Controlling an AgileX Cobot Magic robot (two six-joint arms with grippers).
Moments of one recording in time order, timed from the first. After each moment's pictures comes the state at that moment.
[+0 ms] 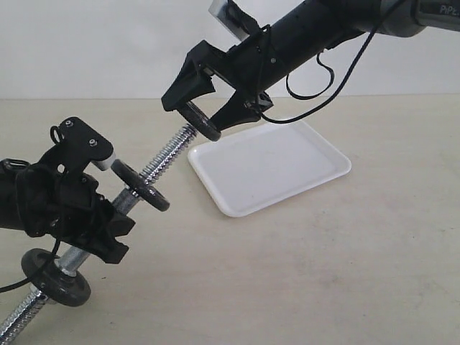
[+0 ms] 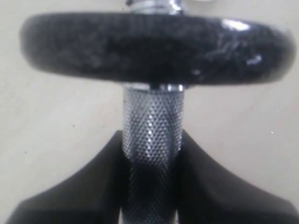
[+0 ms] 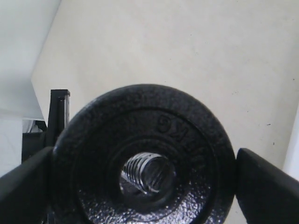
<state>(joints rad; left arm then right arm) 0.06 1.53 -0.63 -1.11 0.20 1.42 -0.06 2.18 -1.86 1.01 1.21 -0.54</state>
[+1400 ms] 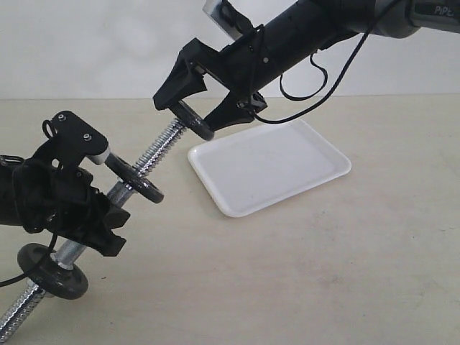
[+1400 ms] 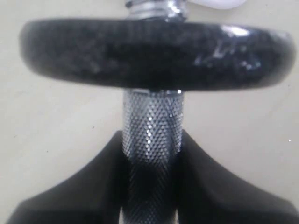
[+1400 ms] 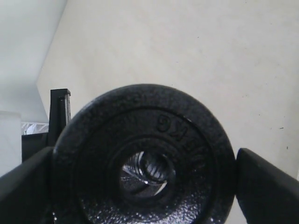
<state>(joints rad) 0.06 1.52 -0.63 -1.12 0.15 1.42 -0.04 2.18 -1.86 1.02 1.19 -0.52</state>
